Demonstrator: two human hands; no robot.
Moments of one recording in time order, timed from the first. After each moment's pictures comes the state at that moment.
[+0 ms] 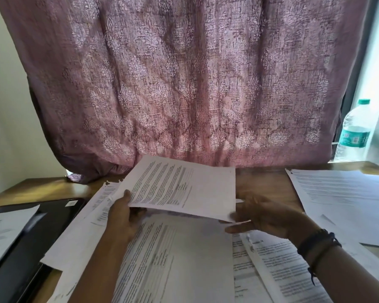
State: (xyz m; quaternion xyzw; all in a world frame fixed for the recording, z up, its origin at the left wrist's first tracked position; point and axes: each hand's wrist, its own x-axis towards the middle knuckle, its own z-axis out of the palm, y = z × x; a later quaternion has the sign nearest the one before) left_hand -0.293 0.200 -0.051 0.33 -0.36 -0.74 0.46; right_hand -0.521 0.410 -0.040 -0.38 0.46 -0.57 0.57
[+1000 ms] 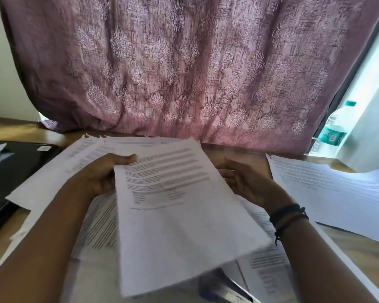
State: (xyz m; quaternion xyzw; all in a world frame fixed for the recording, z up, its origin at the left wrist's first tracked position) left_hand -0.281 0.200 -0.043 0.31 -0.54 -0.75 0.22; right_hand -0.544 0.403 -0.046 -0.29 0.56 -0.60 0.49
